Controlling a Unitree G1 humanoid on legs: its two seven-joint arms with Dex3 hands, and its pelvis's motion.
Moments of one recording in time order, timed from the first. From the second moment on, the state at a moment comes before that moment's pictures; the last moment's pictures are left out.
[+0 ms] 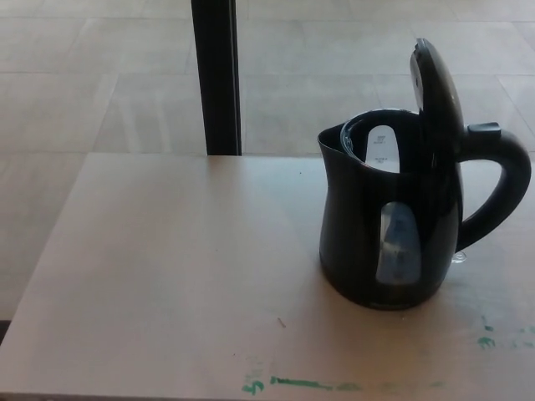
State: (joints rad) left_arm 0.14 0.57 0.60 1.24 -0.29 -0.02 -0.47; right_arm -0.67 -0.70 -0.17 0.22 0.25 0.15 0.32
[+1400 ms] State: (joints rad) left_arm 0.14 0.59 0.55 1.24 -0.30 -0.03 -0.47; right_arm -1.03 -0.63 0.45 0.65 -0.25 -0.08 0.36
